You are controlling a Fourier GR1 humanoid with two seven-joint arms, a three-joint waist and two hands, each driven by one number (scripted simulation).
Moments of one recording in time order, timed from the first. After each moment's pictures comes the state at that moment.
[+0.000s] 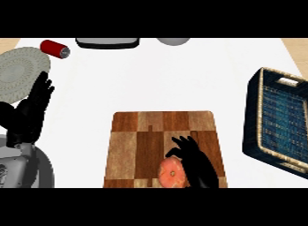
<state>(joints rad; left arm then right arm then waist) -0.18 0.22 0.13 -1.47 -0.01 0.07 0.13 0.02 -0.05 0.58 -1.44 0.86 -0.06 0.31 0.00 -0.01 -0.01</state>
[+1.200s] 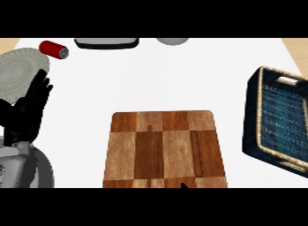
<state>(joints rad) -0.19 0.22 0.14 -1.50 -0.02 0.07 0.18 0.46 -0.14 0.79 -1.61 0.80 -0.37 -0.03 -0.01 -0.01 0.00</state>
